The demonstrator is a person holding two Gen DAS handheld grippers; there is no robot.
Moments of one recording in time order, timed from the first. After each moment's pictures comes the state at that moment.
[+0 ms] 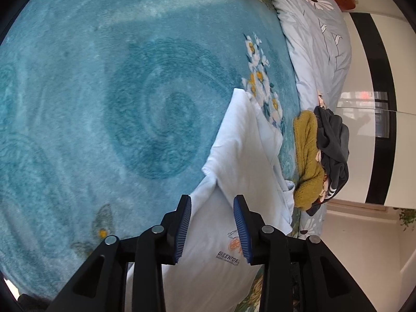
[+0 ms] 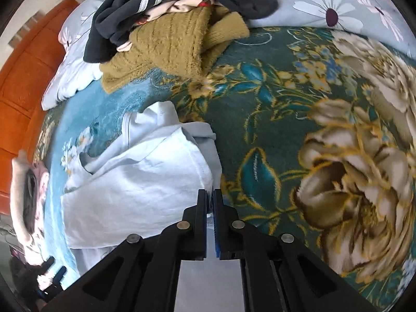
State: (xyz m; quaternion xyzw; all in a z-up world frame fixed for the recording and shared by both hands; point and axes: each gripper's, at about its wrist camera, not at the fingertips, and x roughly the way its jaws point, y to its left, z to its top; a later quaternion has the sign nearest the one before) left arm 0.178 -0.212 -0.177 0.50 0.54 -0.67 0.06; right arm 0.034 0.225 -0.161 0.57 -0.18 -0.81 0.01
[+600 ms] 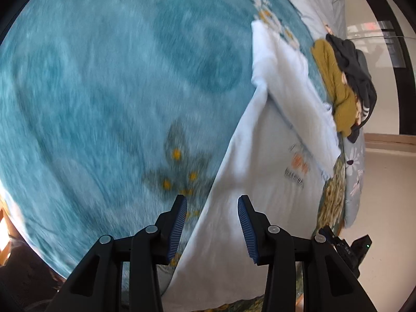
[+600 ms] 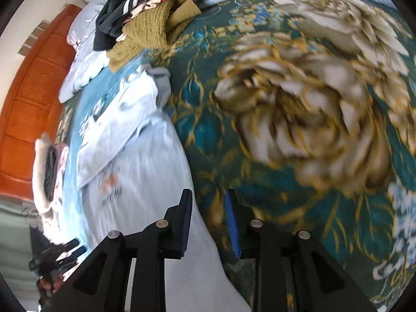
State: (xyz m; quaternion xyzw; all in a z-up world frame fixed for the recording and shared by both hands) left arm 0.252 -0.185 -0.192 0.63 0.40 -0.67 0.01; right arm 0.176 0.295 -0.161 0.59 -0.24 -0.77 0.07
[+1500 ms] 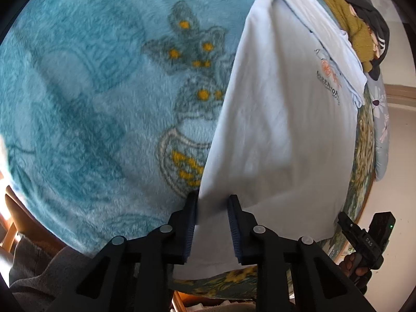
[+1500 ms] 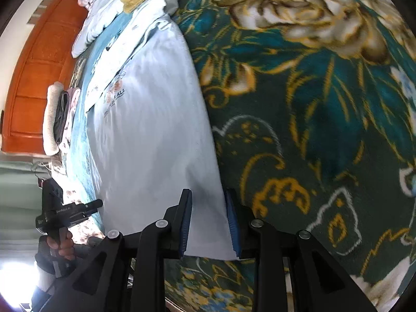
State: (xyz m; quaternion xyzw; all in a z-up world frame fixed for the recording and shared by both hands) left arm 0.317 -0.140 -0.213 0.71 0.30 -0.63 -0.02; right arm 0.265 0.283 -0.190 0.66 -0.24 -0.70 0.14
